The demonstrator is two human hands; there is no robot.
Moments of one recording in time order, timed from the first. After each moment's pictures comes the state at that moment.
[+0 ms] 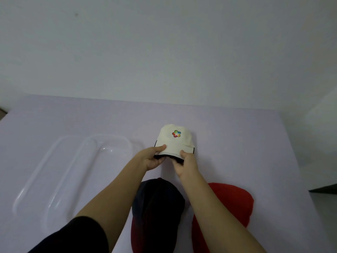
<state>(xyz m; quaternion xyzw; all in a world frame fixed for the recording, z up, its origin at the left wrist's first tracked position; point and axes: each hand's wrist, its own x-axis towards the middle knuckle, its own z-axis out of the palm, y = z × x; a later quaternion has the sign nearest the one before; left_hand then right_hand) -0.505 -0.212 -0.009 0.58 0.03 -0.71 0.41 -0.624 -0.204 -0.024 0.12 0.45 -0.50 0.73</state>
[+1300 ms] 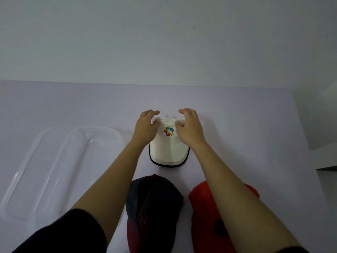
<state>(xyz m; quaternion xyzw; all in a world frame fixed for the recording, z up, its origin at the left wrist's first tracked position) -0.495 -0.271 -0.026 0.74 -0.58 -0.24 0.23 -0.647 -0.280 -0.016 -0.64 0.62 -0.24 0.38</state>
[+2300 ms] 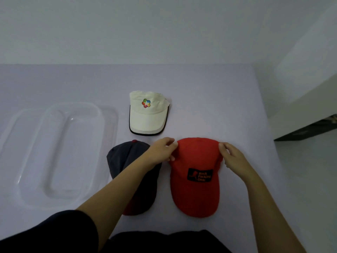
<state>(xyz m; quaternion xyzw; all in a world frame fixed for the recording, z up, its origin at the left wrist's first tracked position) -0.612 -0.118 -0.012 0.64 -0.51 -0.56 0.10 -0.857 -0.098 -0.046 -0.50 0.69 -0.20 0.48</state>
